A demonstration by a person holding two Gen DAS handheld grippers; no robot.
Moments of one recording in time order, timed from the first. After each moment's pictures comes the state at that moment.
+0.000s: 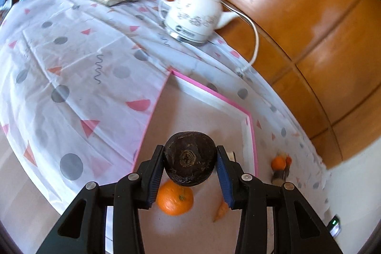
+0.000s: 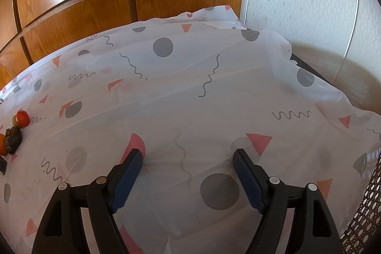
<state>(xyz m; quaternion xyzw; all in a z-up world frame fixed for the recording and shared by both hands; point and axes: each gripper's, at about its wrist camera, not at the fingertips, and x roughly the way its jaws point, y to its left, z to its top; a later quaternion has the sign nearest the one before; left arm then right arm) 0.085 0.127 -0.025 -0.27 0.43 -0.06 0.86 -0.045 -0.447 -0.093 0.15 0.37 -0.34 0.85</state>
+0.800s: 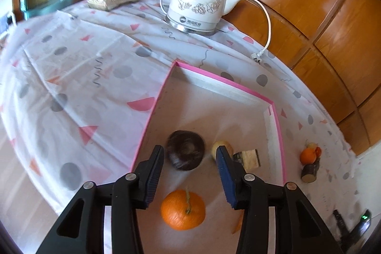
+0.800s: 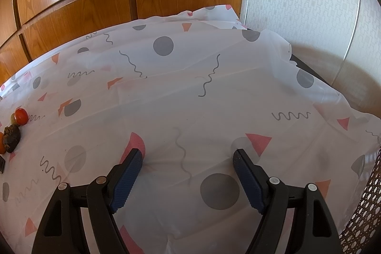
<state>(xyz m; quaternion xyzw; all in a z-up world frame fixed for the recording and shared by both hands) 0.097 0.093 -0.039 -0.17 0.45 -0.01 0.88 -0.044 -0.448 -0.093 0.15 0.38 -0.34 0.85</state>
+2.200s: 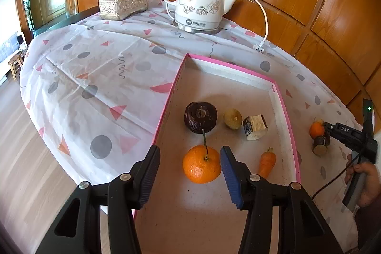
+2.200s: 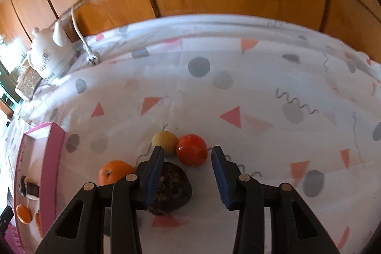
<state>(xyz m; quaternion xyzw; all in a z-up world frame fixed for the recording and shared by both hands) 0.043 0.089 -0.036 -0.11 0.45 0.02 0.89 0.157 -0.308 -0.071 0.11 0.47 -0.01 0.88</state>
